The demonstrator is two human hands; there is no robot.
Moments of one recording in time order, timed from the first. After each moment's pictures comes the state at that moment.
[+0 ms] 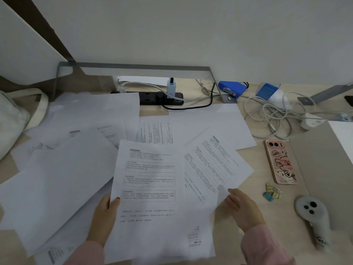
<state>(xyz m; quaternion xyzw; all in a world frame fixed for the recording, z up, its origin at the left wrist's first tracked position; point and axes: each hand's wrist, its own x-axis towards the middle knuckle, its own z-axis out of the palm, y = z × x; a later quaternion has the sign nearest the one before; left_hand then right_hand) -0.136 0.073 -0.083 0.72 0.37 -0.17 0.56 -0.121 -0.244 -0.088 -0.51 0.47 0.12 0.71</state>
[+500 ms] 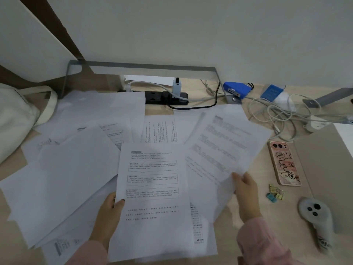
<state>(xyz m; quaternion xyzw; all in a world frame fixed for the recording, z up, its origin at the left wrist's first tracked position) -0.143 0.075 -0.087 0.74 0.35 -0.17 0.55 -0.095 -0.222 -0.062 -0.70 0.33 -0.01 0.63</state>
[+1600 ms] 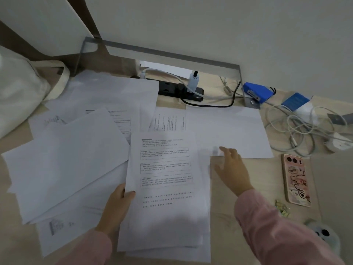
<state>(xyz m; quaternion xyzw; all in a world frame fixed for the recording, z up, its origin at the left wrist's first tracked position) -0.137 0.053 -0.093 0.71 0.38 -0.18 0.57 -0.015 -0.221 -0.092 -0.98 -0.01 0.12 0.17</state>
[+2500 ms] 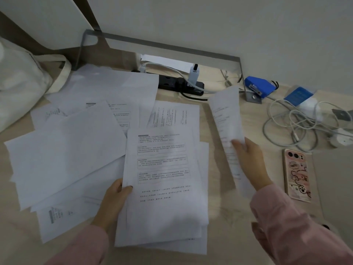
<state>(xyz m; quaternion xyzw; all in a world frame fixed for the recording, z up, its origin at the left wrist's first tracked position) -0.147 0.049 -0.095 0.69 0.40 -0.16 0.58 -0.009 -0.240 -0.047 -0.89 0.12 0.07 0.42</state>
